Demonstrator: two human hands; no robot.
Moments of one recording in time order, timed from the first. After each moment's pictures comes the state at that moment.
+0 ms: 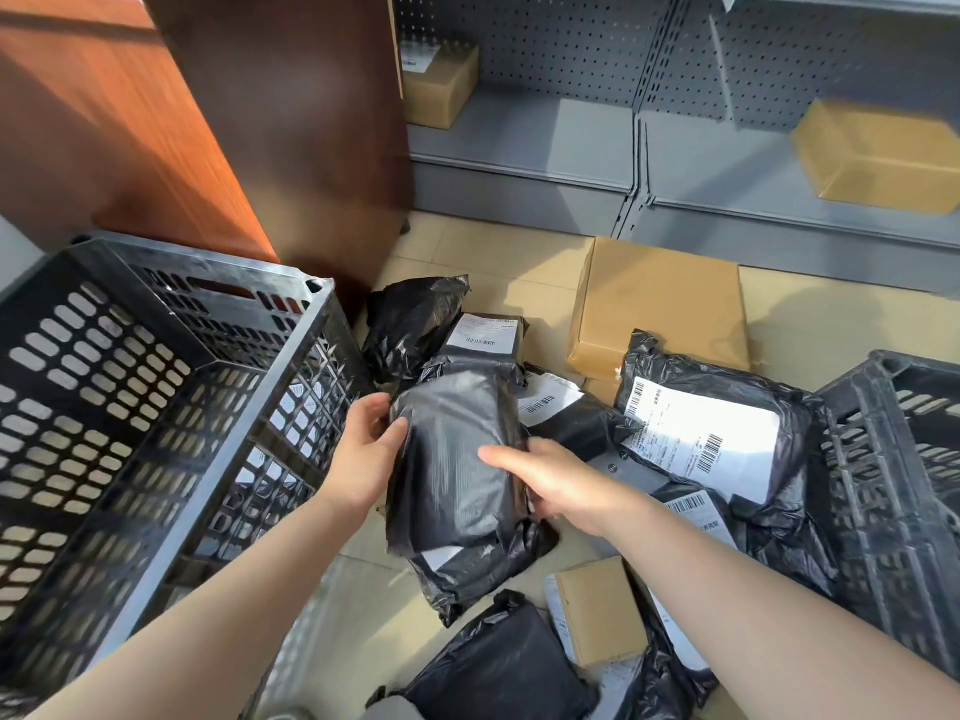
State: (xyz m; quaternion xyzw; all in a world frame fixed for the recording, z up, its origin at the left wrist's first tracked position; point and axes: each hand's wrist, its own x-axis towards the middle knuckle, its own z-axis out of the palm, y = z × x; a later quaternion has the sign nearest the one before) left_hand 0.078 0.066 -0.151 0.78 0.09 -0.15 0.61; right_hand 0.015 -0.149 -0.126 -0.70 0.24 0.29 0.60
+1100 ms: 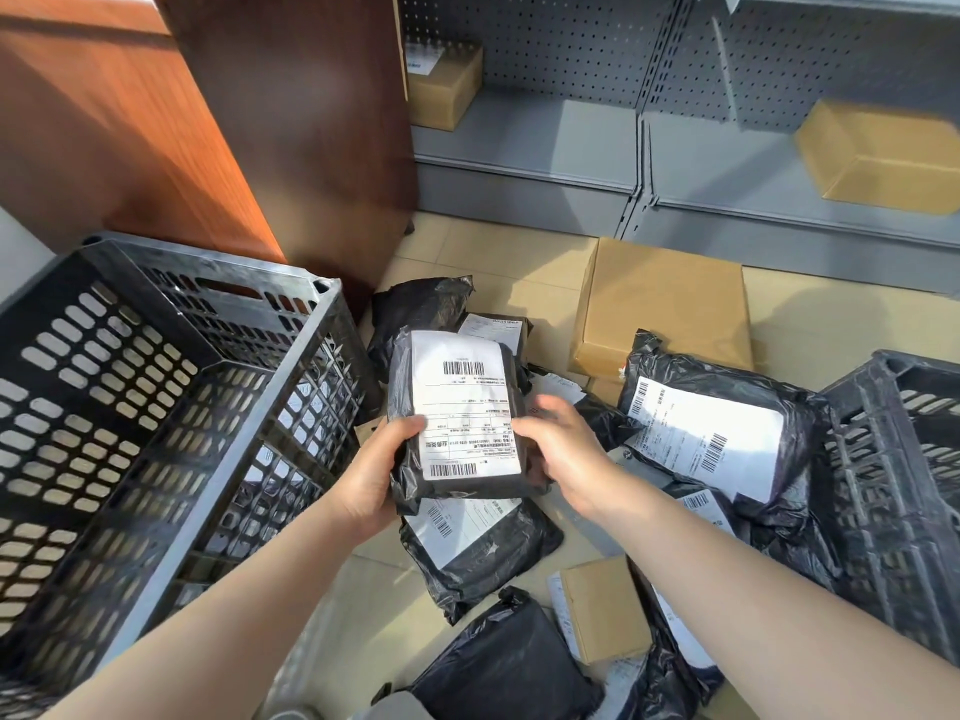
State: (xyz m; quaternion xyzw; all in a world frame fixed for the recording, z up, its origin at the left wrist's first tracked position) left_hand 0.062 0.058 -0.119 0.52 0.16 -0.36 0.76; right_hand 0.026 -0.146 -0.110 -0.66 0.29 0.12 0.68
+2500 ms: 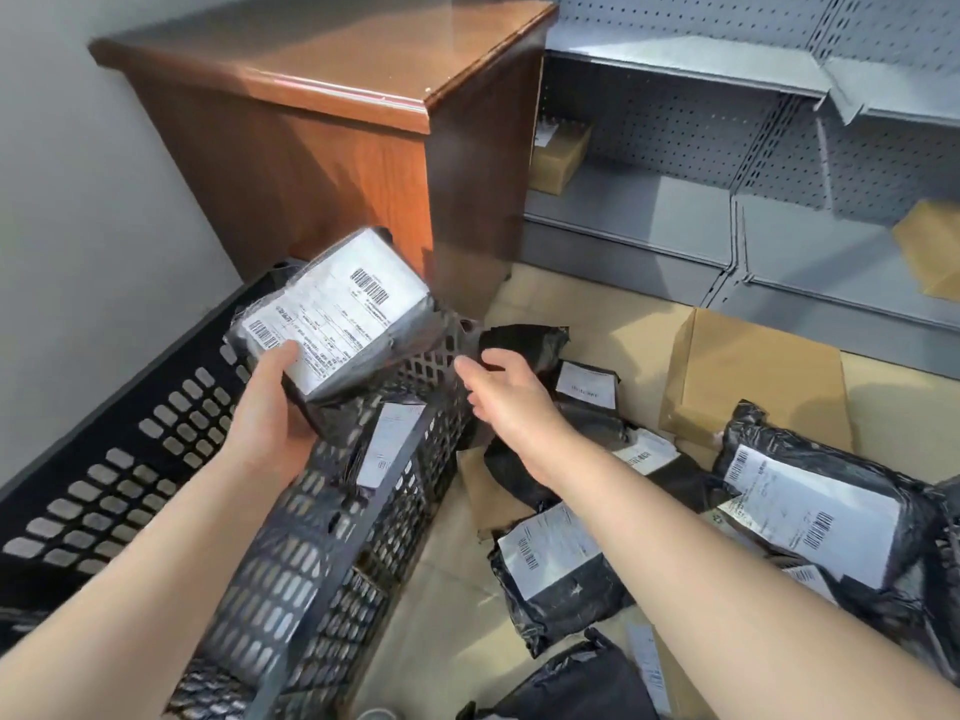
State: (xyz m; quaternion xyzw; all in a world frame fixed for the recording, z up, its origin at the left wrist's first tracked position) left_hand 0.097 0.239 0.008 0.49 0.25 -0.03 0.83; right_hand 0.090 0.023 -0.003 -0.74 0.11 0.12 0.65
